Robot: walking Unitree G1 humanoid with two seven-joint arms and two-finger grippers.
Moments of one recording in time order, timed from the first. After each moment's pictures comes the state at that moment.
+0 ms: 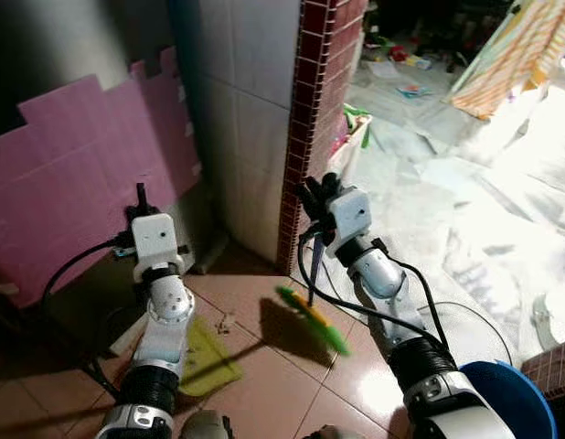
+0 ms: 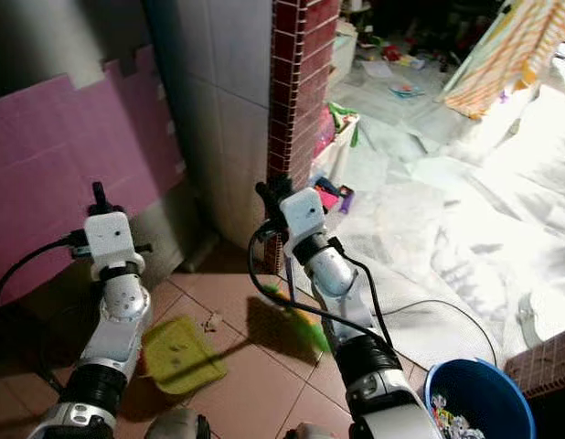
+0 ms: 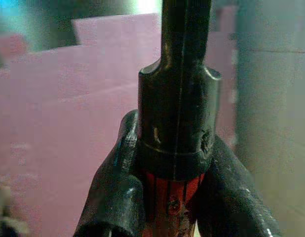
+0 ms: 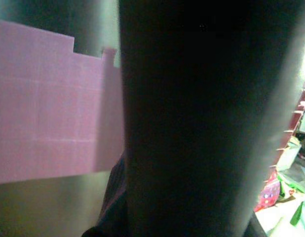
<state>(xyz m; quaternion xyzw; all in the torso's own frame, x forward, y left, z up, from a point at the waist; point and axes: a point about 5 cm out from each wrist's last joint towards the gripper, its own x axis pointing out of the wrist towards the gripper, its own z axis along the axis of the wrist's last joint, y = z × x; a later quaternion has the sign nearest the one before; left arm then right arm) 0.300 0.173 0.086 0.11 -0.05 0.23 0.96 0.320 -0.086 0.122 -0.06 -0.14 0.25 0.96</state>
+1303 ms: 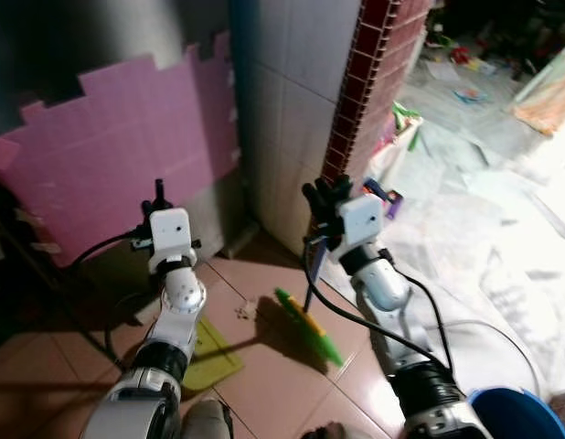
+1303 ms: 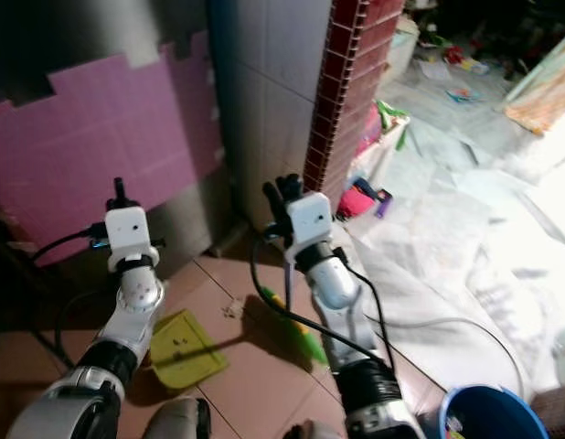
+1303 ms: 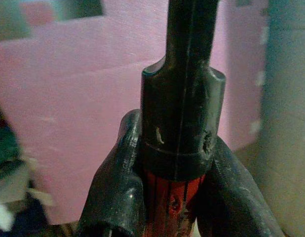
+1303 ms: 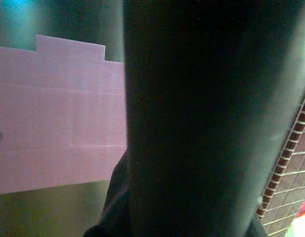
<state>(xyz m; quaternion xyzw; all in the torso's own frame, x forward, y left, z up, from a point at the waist) 0.321 0.151 0.073 0.09 -0.04 0.19 0.98 0.300 -0.076 0.131 -0.02 -0.15 0.22 0.96</state>
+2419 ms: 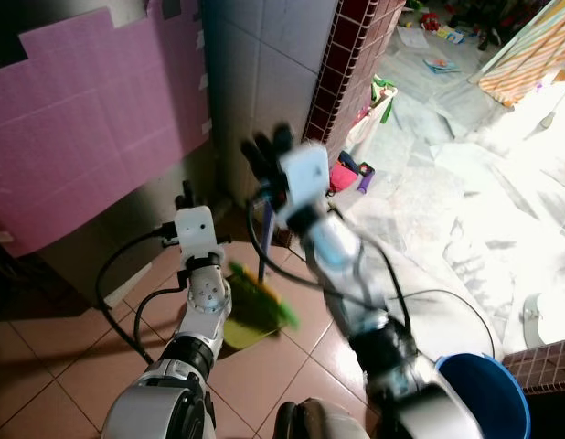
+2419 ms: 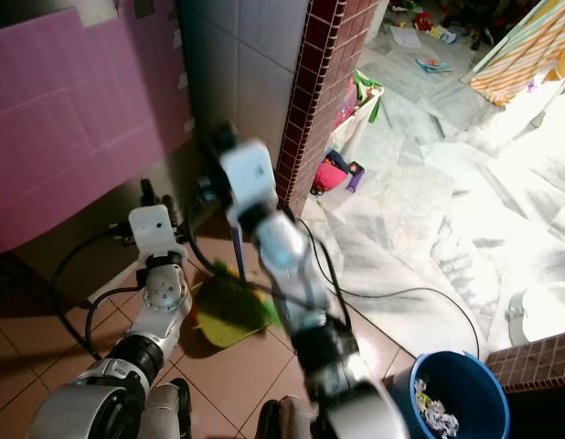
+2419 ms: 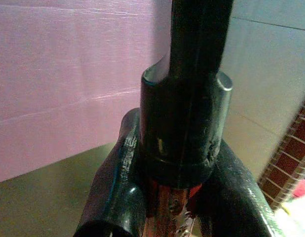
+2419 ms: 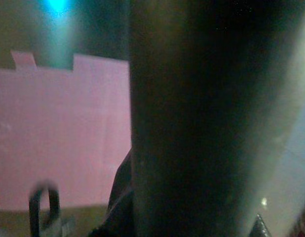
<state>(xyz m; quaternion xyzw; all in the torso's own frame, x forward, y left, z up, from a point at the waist) 0.321 0.111 0.072 0.01 -0.05 0.13 0.99 0.321 -0.010 0.206 0.00 -0.21 0.31 0.93</state>
